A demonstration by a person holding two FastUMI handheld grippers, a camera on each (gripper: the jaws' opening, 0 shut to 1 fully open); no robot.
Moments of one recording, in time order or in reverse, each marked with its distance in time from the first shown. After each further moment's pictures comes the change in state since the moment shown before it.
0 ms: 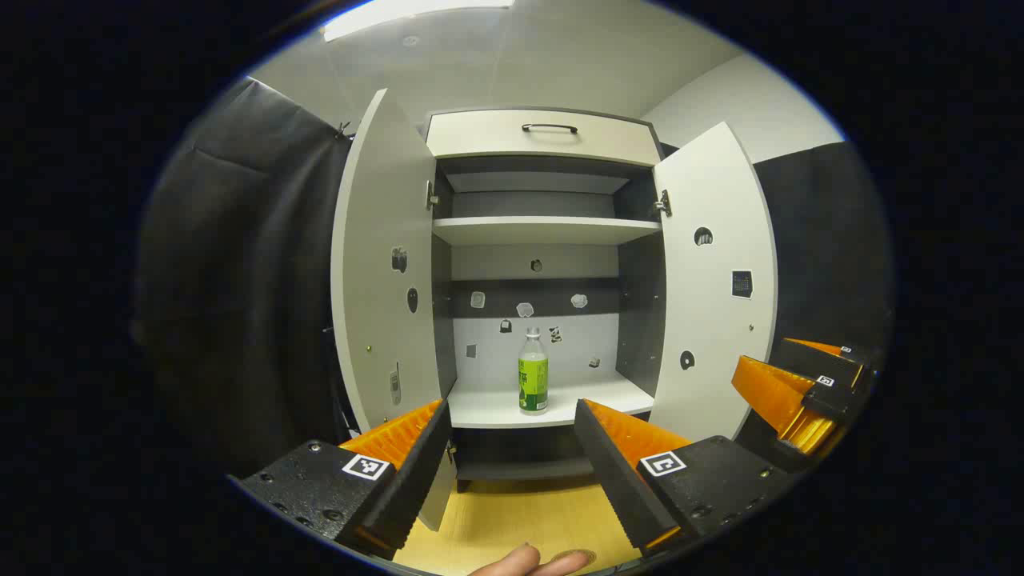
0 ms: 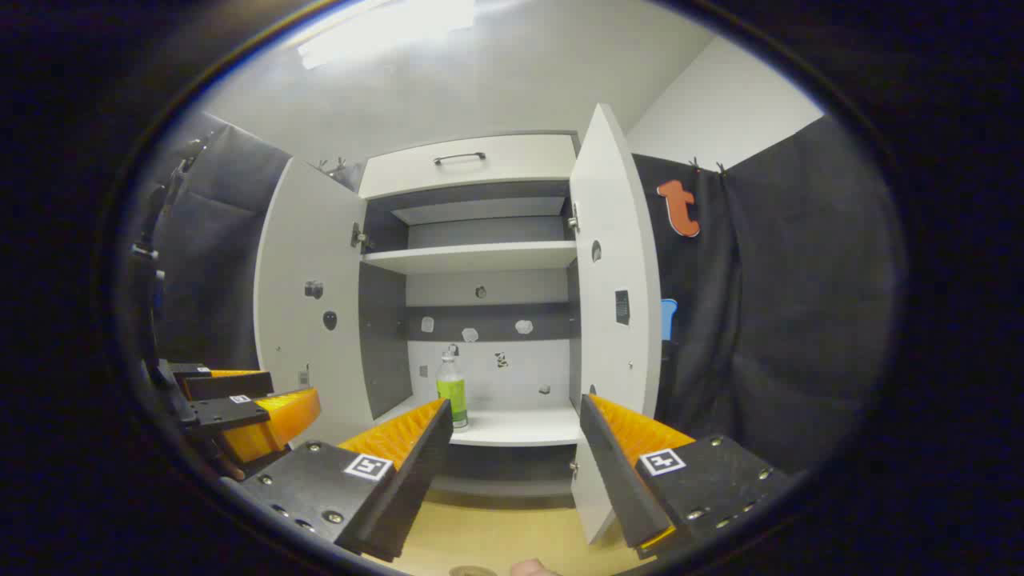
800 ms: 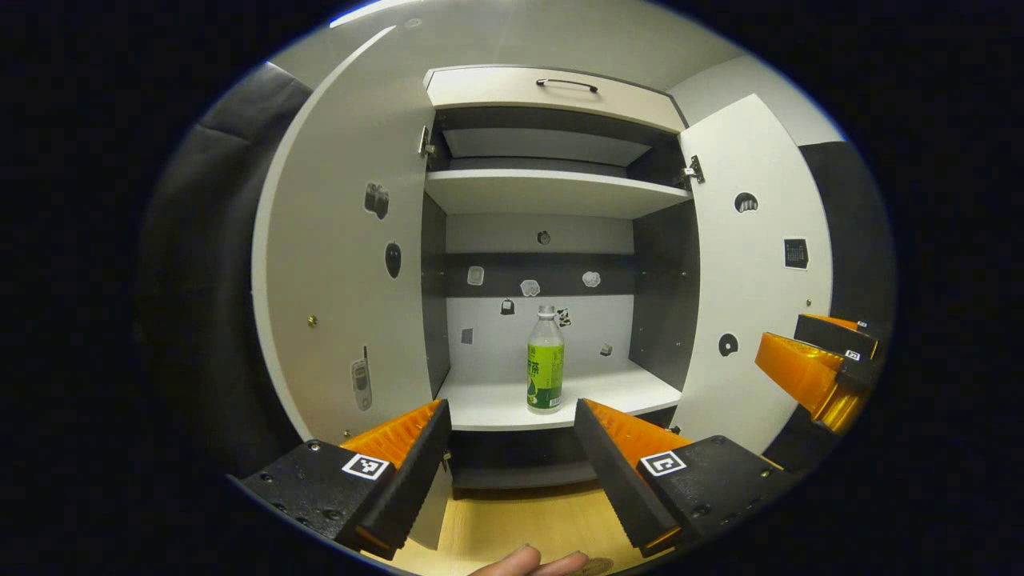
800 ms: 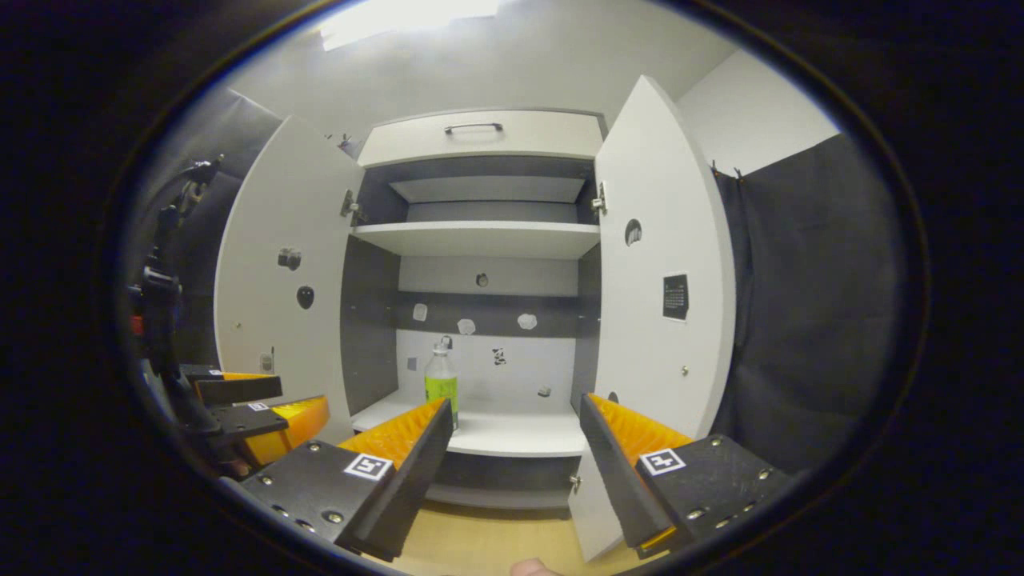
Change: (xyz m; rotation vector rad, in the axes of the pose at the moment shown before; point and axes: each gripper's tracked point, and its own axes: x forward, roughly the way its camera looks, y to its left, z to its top) left arm 0.095 0.027 -0.048 -0.015 0.049 -0.032; right arm 0.074 0.014 -0.031 -0.092 0.005 -0.013
